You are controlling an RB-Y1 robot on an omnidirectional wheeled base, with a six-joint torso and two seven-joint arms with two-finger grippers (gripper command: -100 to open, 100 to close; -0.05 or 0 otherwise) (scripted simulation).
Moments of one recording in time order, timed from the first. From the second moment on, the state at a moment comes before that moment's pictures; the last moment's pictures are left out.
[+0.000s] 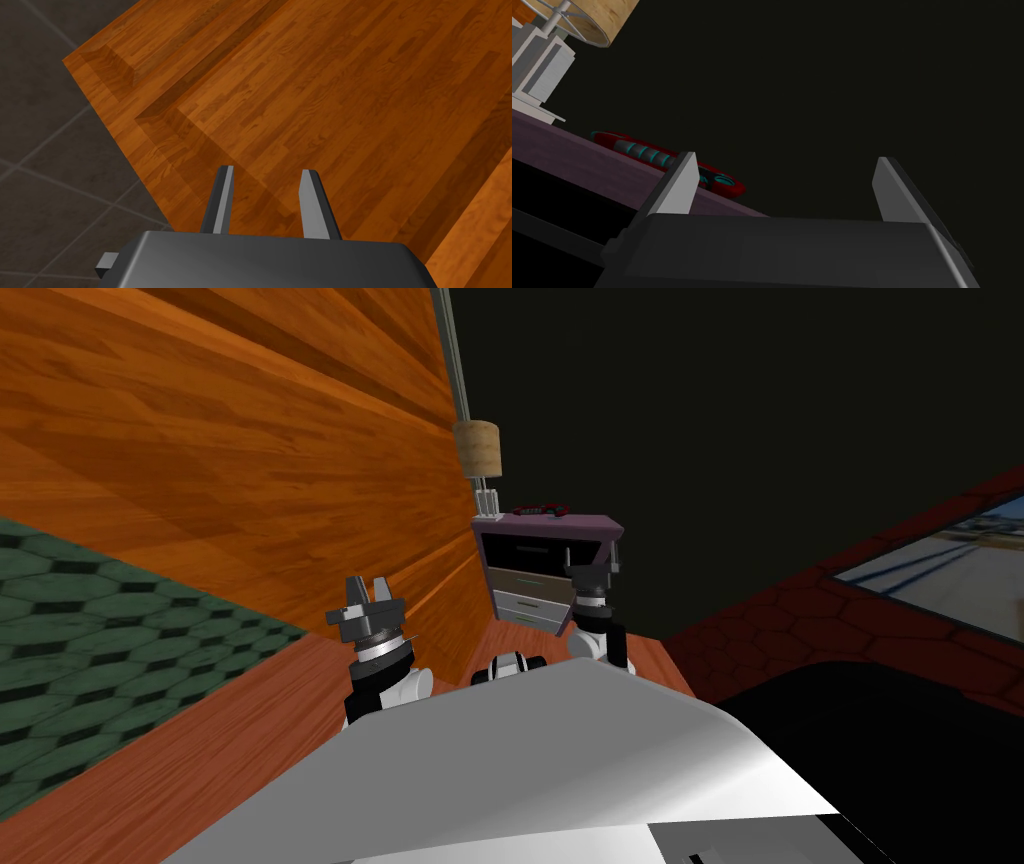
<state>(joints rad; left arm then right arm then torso) 0.49 -0.04 -0.04 -2.26 -0.01 -0.59 0.13 0.44 -0.19 0.14 -2.26 -0.56 -0.64 -0.46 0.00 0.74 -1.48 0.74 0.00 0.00</state>
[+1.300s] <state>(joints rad) 0.49 -0.04 -0.04 -2.26 -0.01 -0.59 0.13 0.43 -0.21 0.25 -2.25 -0.88 -0.72 -0.72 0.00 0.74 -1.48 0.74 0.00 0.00</state>
